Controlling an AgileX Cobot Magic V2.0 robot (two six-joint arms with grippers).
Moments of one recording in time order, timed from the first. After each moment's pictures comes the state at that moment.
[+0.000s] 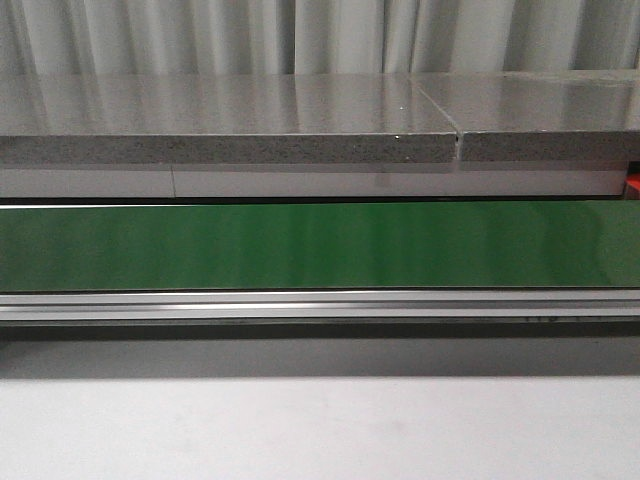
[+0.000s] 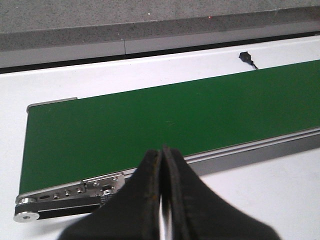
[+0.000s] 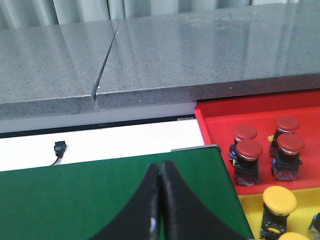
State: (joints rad) left arm -0.20 0.42 -0.64 -0.10 0.76 0.10; right arm -0.08 0.40 -0.37 -0.06 0.19 0.15
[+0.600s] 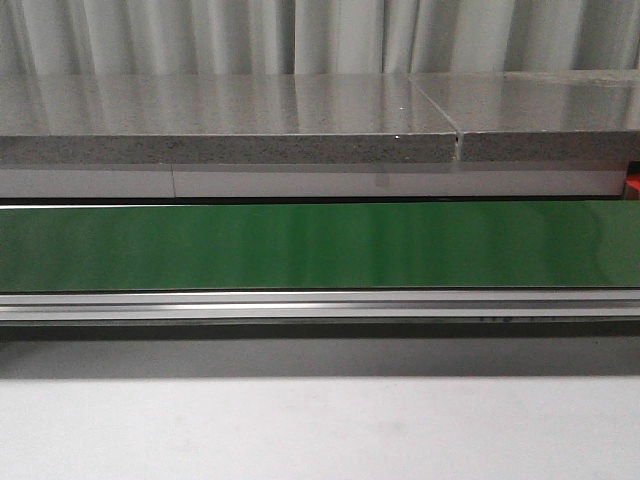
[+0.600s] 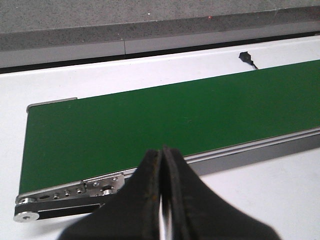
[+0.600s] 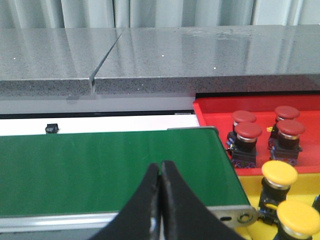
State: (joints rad) left arm -0.20 0.42 -0.64 -0.10 0.76 0.10; right arm -0.08 0.13 -0.01 -0.06 -0.01 0.08
